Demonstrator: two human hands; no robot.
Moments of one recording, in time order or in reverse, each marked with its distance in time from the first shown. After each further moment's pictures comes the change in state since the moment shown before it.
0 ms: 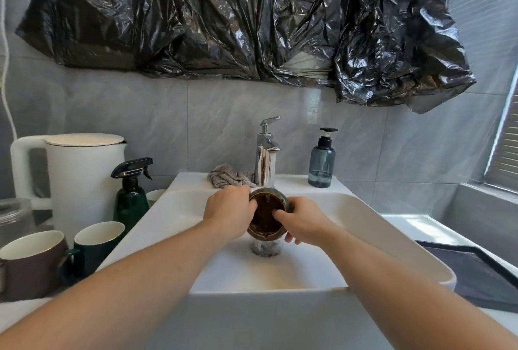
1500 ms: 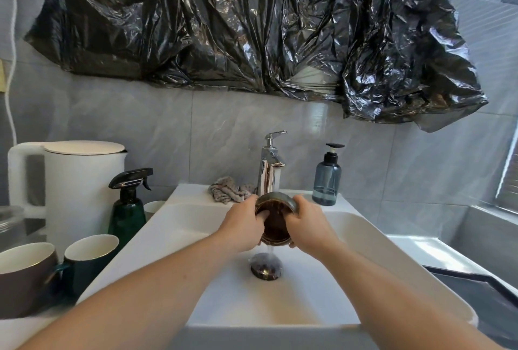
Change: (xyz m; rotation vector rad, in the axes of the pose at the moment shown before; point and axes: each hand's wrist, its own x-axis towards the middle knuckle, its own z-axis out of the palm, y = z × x) left_hand 0.020 0.007 0.019 -0.632 -0.151 -0.073; right_hand 0.023 -0.002 -0.004 -0.067 0.236 -0.131
